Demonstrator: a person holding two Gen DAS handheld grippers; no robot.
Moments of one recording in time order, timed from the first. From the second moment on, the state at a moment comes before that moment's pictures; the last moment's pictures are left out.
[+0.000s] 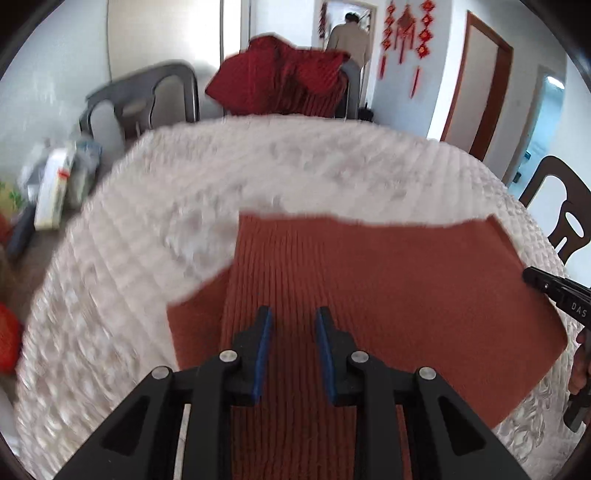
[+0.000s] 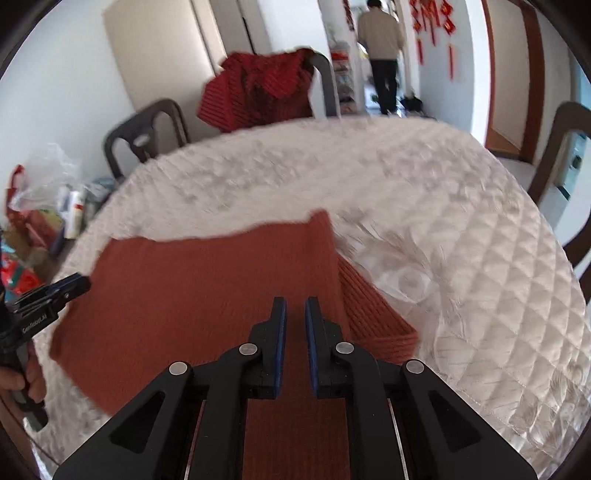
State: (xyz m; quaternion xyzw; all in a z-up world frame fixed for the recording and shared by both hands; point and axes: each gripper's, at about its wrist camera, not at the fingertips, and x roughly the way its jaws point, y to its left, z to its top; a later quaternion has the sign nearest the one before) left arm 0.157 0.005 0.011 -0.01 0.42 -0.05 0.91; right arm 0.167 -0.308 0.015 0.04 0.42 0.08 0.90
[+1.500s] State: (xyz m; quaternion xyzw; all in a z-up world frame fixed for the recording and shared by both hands) left arm 0.048 0.000 0.025 -0.02 0.40 -0.09 0.91; right arm 0.059 -0.318 0.027 0.03 0.40 0.09 0.91
